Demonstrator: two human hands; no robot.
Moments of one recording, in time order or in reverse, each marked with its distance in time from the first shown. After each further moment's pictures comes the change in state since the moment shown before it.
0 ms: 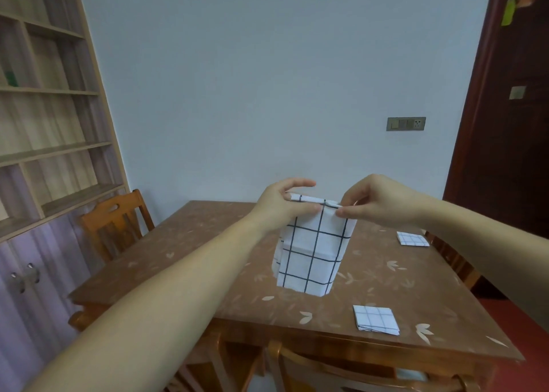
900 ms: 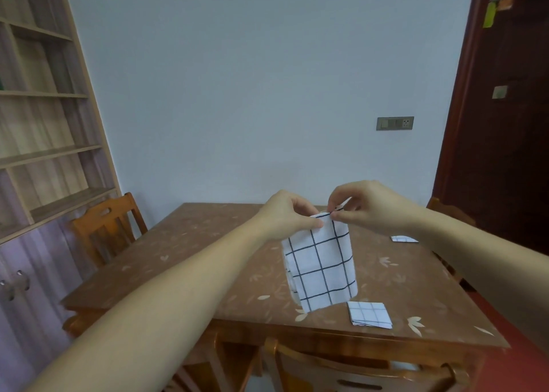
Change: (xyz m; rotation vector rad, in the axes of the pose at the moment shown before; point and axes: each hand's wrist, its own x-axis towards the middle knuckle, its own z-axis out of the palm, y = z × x) left_hand -0.004 0.001 0.014 0.339 -0.122 0.015; right_hand -0.016 -0.001 0.011 0.001 0.069 -0.068
